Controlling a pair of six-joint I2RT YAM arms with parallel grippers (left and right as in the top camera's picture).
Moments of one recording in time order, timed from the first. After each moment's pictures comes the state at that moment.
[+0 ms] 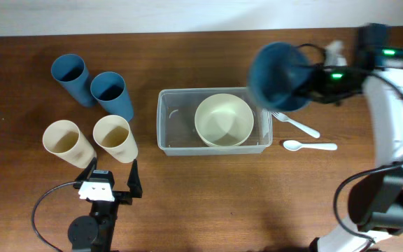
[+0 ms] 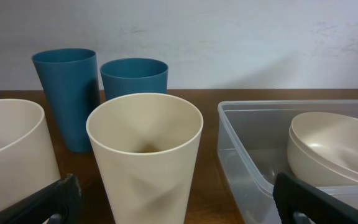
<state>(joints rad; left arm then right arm) 0.03 0.01 0.01 -0.07 0.12 -0.04 -0.09 1.84 1.77 -1.23 -0.53 0.19</state>
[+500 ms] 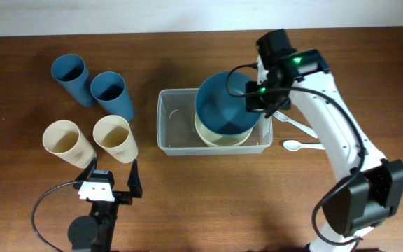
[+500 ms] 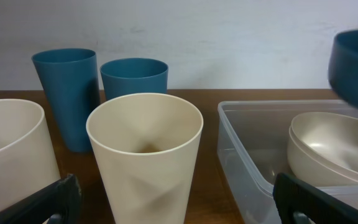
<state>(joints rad) 0.03 0.01 0.01 -0.07 0.12 -0.04 0.29 1.87 1.77 -1.22 -0.10 0.31</state>
